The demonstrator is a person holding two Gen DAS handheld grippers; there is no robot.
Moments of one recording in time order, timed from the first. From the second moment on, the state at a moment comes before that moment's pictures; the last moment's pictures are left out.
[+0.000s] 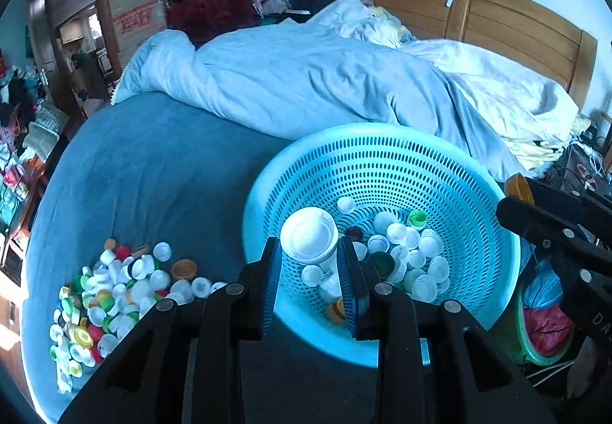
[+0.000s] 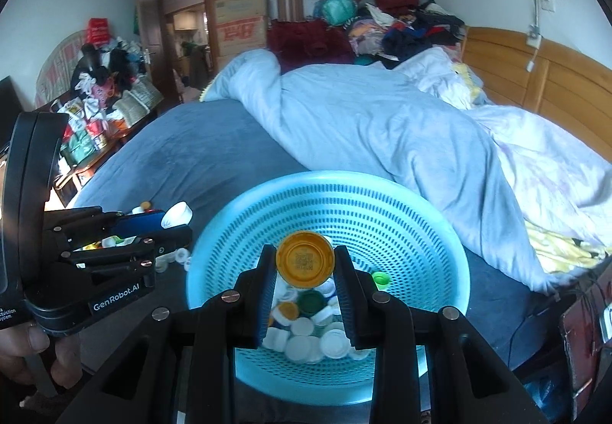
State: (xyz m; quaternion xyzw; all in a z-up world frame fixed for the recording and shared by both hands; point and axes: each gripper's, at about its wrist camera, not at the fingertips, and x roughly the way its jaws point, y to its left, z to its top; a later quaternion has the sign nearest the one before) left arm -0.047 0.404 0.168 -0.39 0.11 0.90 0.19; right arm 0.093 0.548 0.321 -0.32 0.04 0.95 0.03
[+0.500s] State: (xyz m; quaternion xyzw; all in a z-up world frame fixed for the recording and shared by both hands) left arm -0.052 0.425 0.159 -0.40 0.12 0.89 0.20; right arm 0.086 0.560 0.308 -0.33 0.05 0.94 0.03
